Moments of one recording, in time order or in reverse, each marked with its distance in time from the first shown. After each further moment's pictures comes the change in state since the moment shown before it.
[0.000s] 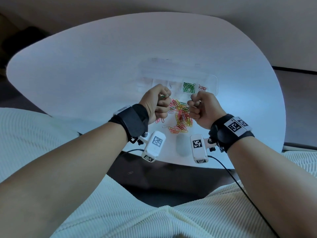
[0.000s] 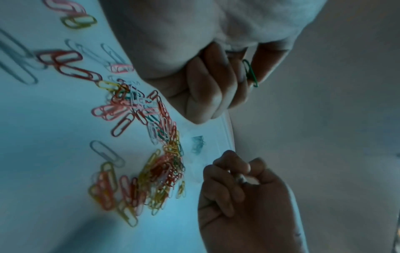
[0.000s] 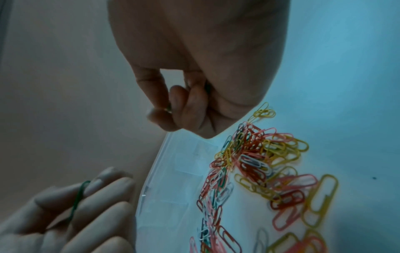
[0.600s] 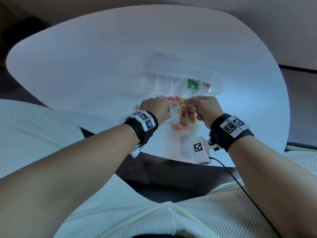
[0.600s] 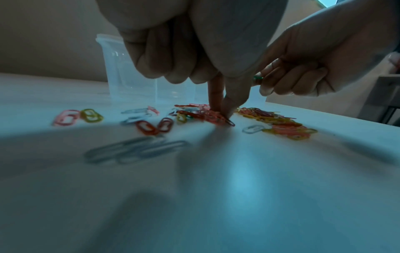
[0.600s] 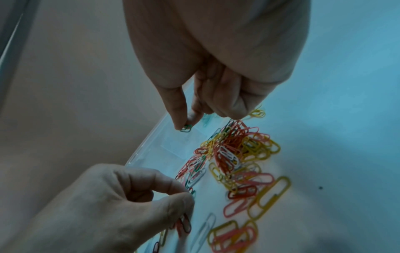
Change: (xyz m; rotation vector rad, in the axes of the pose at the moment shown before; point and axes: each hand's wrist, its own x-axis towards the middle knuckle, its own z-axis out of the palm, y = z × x) left_hand 0.018 -0.035 -0.015 1.746 0.232 0.248; right_hand 0.019 0.018 -0.007 -0.548 0.253 -0.167
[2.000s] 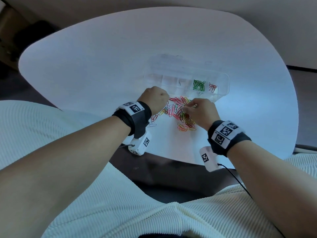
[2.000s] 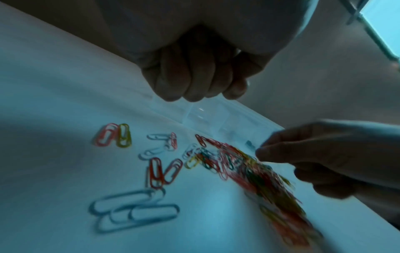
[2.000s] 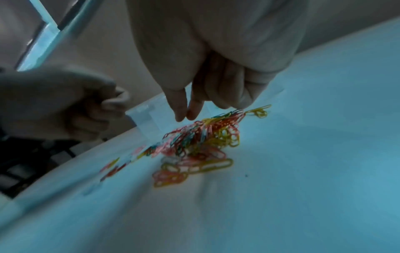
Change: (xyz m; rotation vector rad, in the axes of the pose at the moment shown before) left_hand 0.002 -0.026 -0.030 -0.637 0.026 -0.168; right_hand -0.004 0.006 0.019 -0.597 0.009 -0.265
